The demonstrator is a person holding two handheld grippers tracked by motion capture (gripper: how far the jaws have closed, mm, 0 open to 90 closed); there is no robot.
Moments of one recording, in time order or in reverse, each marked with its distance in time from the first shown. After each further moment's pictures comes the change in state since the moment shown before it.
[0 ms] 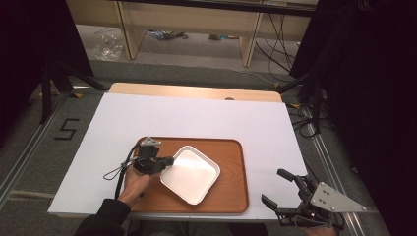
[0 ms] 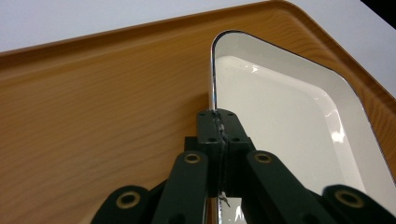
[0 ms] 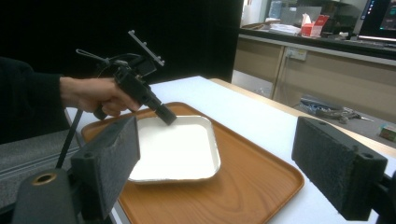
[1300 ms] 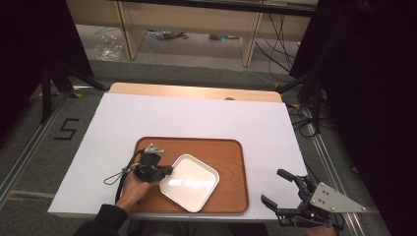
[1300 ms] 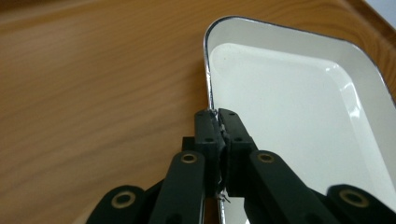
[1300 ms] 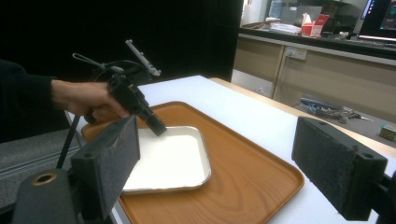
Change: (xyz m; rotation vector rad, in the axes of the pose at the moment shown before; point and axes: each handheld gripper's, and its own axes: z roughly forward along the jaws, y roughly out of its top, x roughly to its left) left arm -0.003 -0.018 0.002 0.110 0.015 0.028; right arm 0.002 0.000 -0.001 0.016 0.003 0.019
